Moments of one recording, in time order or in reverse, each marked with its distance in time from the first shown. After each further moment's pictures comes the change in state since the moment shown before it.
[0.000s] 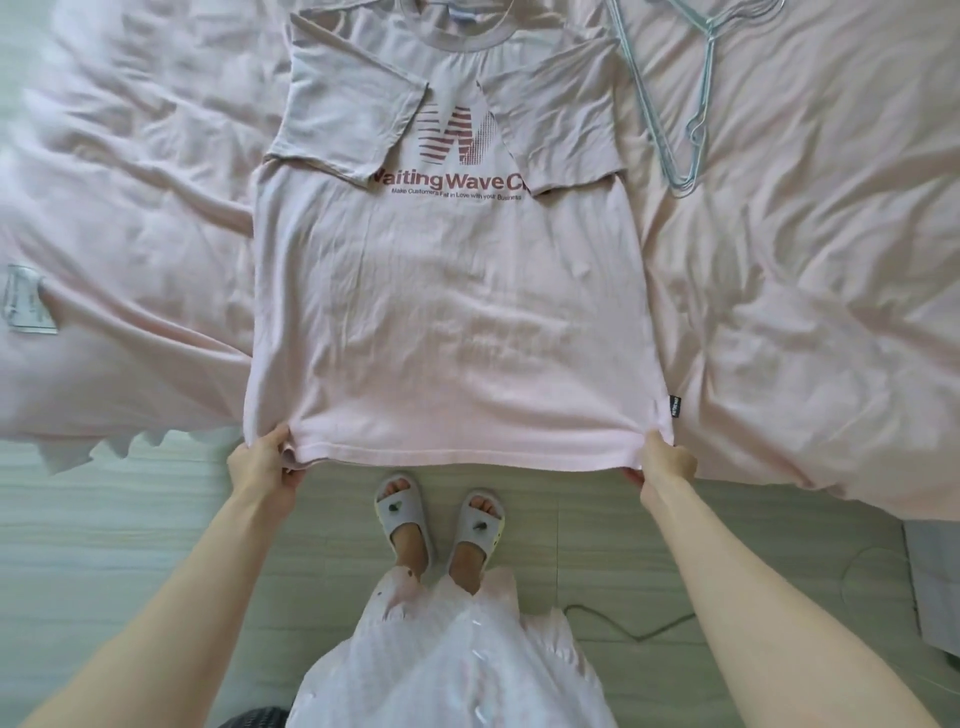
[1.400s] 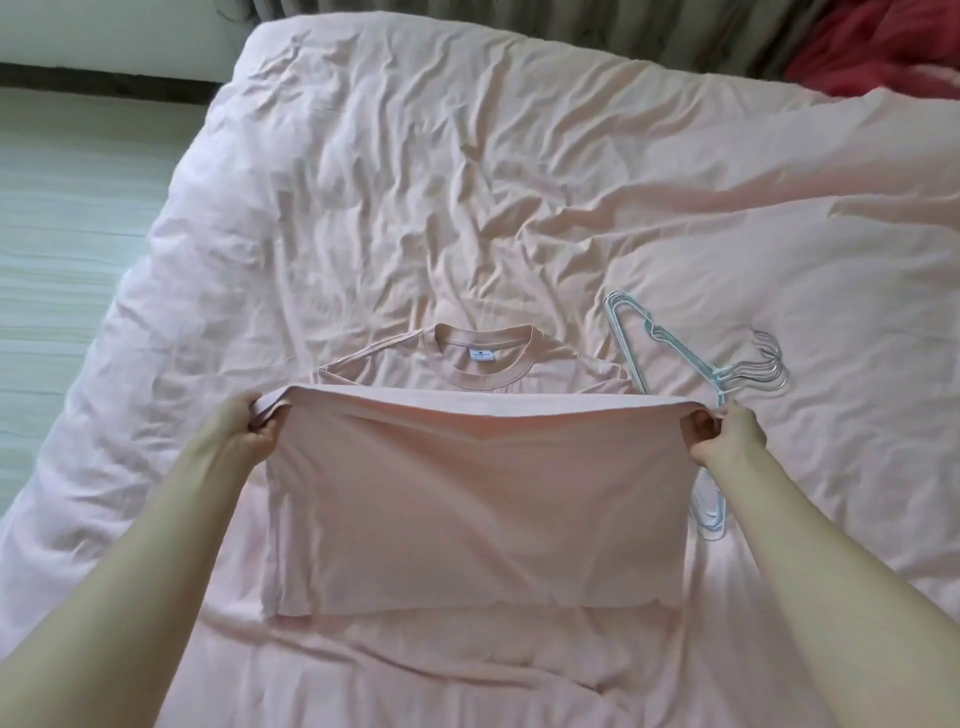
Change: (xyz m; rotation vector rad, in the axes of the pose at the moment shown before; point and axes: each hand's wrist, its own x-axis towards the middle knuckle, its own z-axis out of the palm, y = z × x) left_hand 0.121 0.427 0.298 -0.240 -0.242 -0.120; right_hand 0.007 -0.484 0.182 0.803 -0.166 0.068
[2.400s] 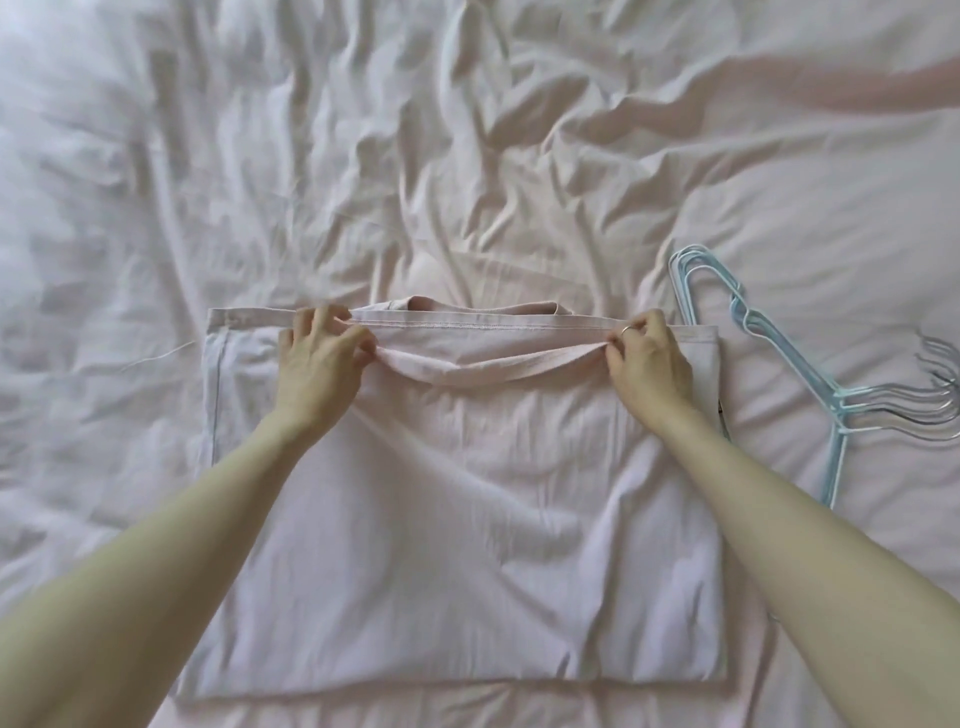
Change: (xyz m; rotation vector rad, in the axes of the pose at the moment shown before) left_hand 0.143 -0.091 0.121 1.734 -0.106 1.221; right_hand 0.142 0.104 0.132 -1.799 -0.425 -1.113
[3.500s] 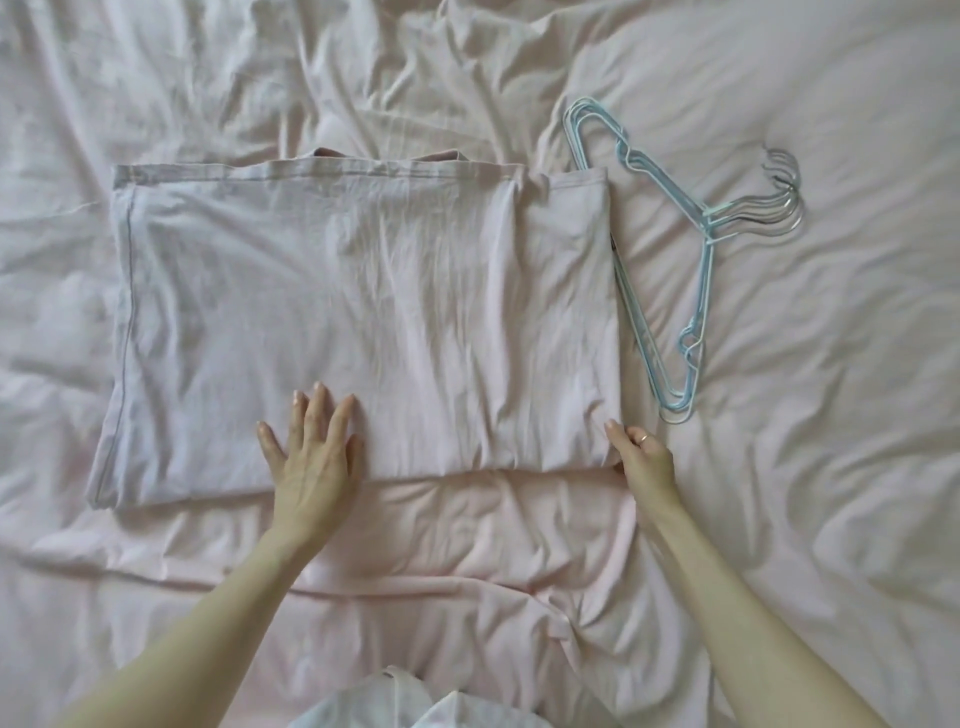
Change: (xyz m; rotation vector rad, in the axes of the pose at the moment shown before) left_hand -0.269 0.069 0.064 0.038 -0.242 -0.093; right_hand -0.277 0.131 0.035 0.890 -0.008 0.683
